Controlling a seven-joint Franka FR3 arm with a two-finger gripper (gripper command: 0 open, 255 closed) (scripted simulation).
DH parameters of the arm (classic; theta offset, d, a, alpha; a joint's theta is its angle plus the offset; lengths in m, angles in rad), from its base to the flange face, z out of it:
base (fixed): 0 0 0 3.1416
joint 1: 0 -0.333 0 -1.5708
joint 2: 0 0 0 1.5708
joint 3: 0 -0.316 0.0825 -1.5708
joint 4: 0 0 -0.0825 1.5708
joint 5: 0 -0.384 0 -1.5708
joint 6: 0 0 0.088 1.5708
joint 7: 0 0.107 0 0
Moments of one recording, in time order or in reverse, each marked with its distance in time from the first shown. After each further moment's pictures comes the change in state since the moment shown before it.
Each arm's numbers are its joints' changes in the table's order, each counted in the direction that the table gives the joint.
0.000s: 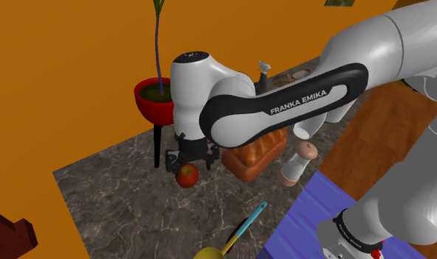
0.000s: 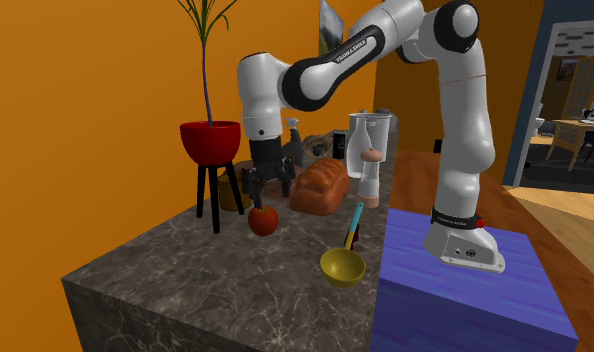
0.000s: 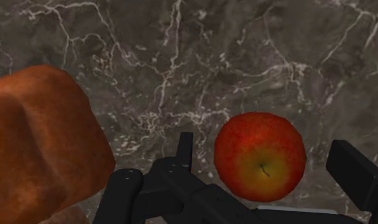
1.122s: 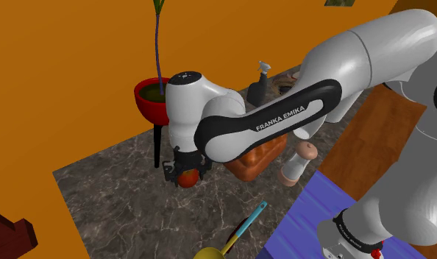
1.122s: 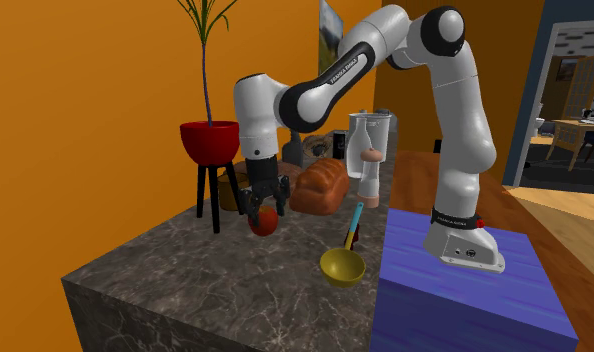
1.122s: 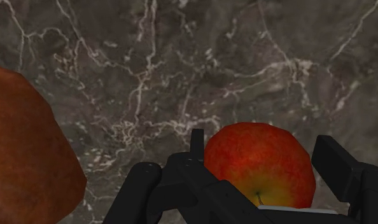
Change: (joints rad) arm -0.030 -0.093 0.018 -0.007 0.065 0.090 0.057
